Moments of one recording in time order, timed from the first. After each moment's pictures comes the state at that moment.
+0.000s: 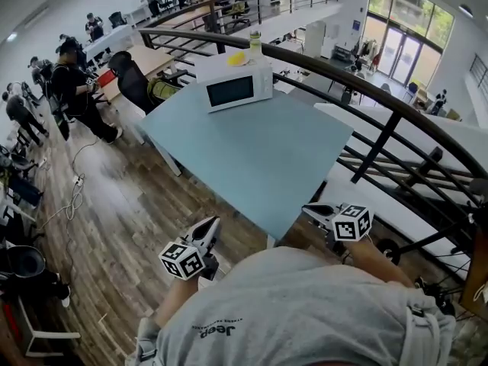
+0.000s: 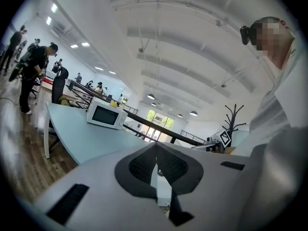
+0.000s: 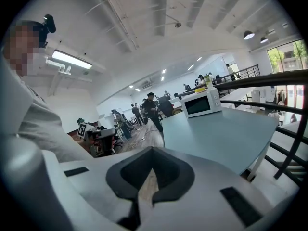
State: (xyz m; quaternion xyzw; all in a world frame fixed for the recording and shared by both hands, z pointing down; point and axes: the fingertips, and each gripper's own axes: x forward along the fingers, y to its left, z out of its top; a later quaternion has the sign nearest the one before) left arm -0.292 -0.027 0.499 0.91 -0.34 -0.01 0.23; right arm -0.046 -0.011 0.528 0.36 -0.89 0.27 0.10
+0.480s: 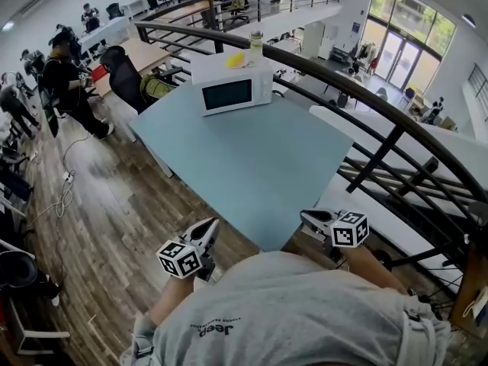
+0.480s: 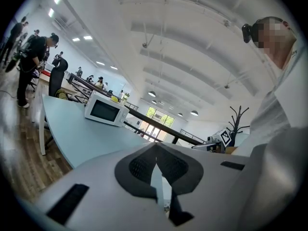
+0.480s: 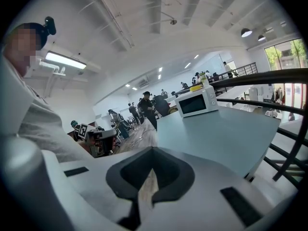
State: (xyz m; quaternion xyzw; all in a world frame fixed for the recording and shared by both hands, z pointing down) left arm -0.266 -0.089 0.520 0.91 -0.33 0.00 0.26; right arm -0.020 -0.065 0.542 0.36 -0.88 0.29 0.10
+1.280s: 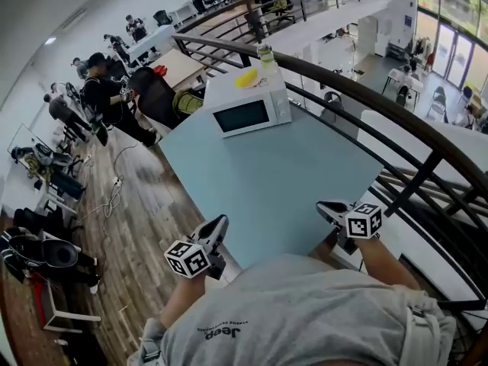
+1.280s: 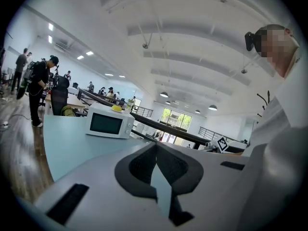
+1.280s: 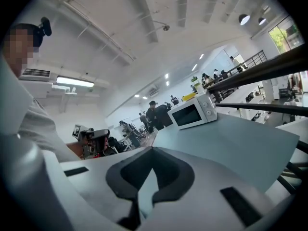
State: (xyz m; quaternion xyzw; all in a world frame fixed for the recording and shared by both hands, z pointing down) left arm -0.141 -0.208 0.464 0.87 -0.44 0.03 0.21; right arm 0.121 -0.247 0.551 0.28 -0.91 0.29 0.03
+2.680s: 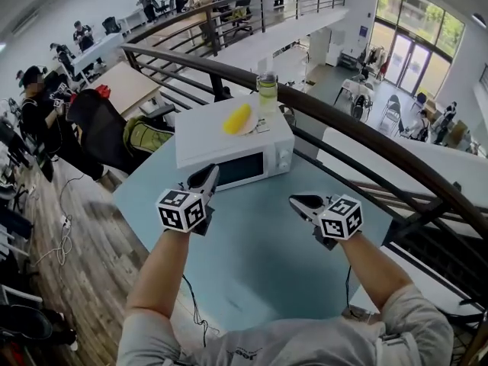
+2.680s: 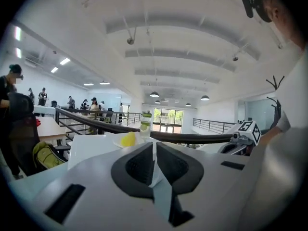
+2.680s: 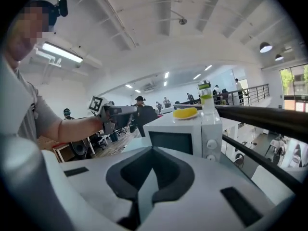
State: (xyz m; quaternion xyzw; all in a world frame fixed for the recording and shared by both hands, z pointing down) left arm -0.185 -0.683 0.452 0.92 -0.38 0.07 0.10; right arm -0.007 -0.582 0.530 0.37 -0.91 0.18 0.11
